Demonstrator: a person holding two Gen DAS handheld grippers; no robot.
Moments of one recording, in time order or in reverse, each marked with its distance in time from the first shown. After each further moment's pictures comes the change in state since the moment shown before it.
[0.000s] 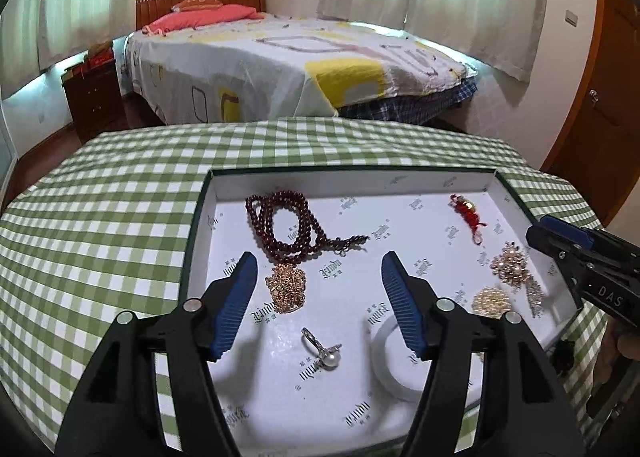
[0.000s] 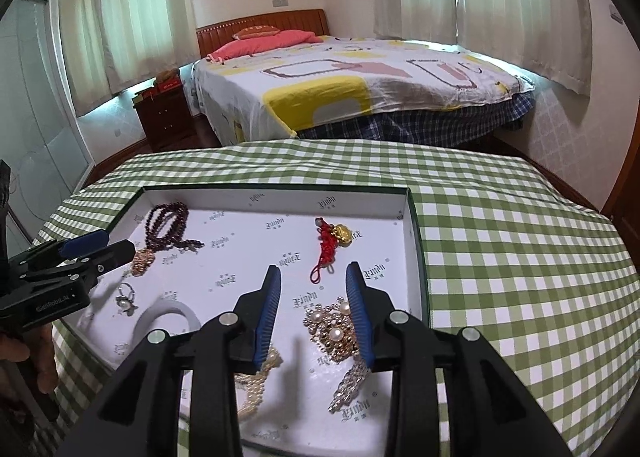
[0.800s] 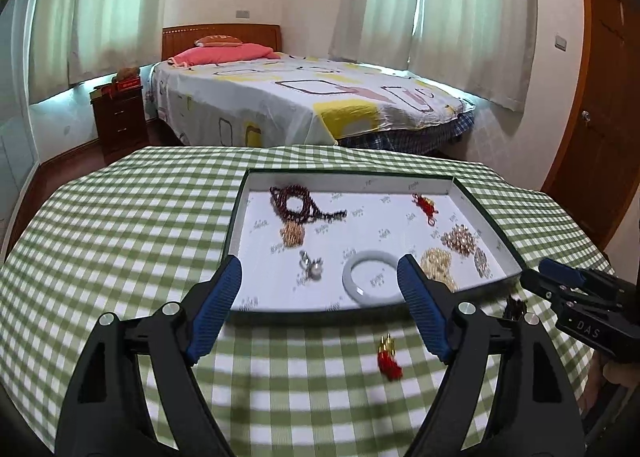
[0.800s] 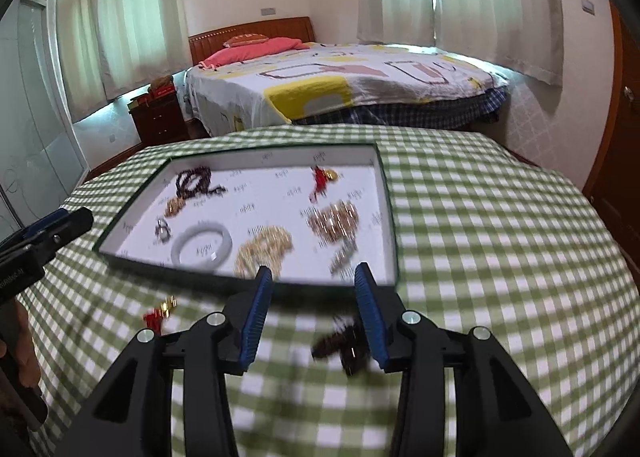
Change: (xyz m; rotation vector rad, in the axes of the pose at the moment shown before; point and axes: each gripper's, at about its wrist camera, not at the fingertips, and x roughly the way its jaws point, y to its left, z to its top) left arm -0.110 -0.019 -0.065 -0.034 -0.141 0.047; right arm -0.081 0.005 -0.075 0.041 -0.017 -0.047
